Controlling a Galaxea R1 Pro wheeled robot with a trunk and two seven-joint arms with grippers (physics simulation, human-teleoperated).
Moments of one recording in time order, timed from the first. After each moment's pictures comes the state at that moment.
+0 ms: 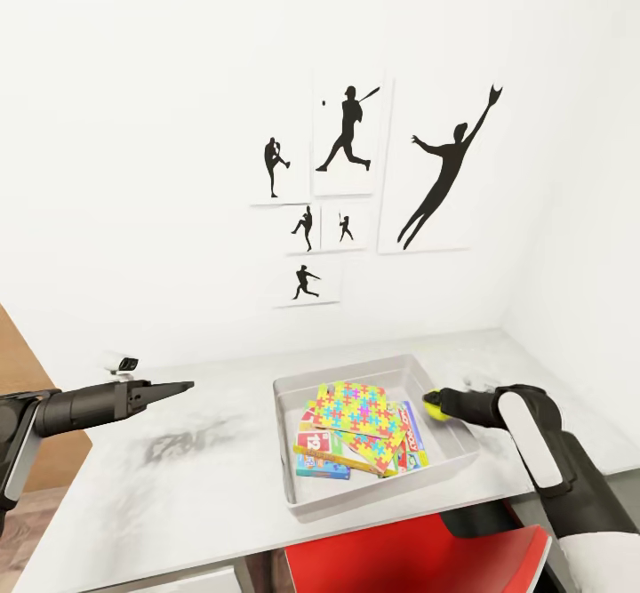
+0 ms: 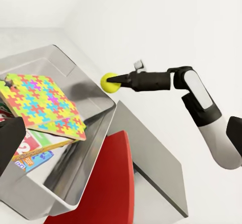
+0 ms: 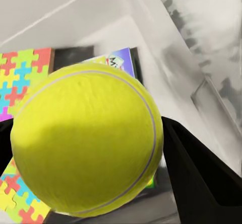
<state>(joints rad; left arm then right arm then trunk) -0.49 0.36 0.27 -1.36 0.15 1.01 -1.57 -0.54 -0.21 0.00 -1.33 -0.70 1.04 -0.27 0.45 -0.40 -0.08</state>
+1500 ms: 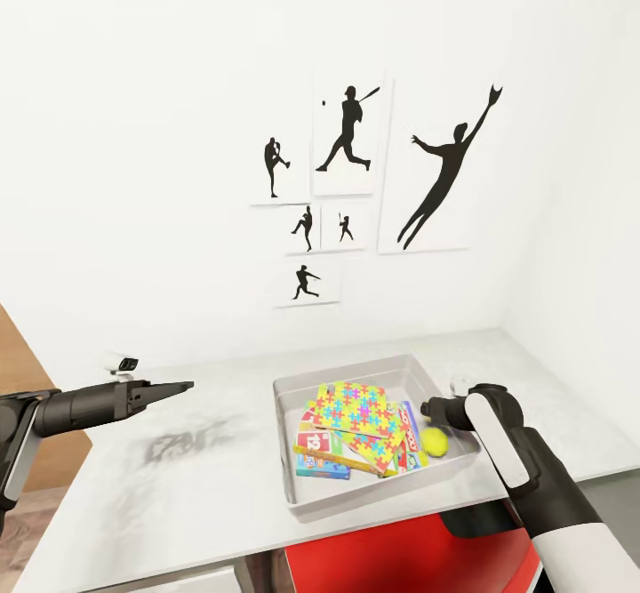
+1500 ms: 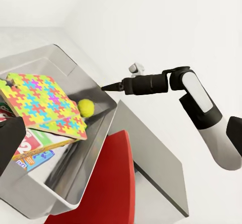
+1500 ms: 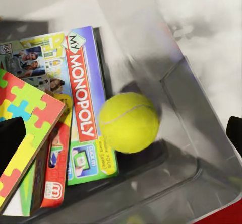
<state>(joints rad) -0.49 0.36 0.27 -1.36 0.14 1.01 -1.57 -0.56 -0.16 0.13 -1.30 -0.69 1.05 -0.55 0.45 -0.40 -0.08</state>
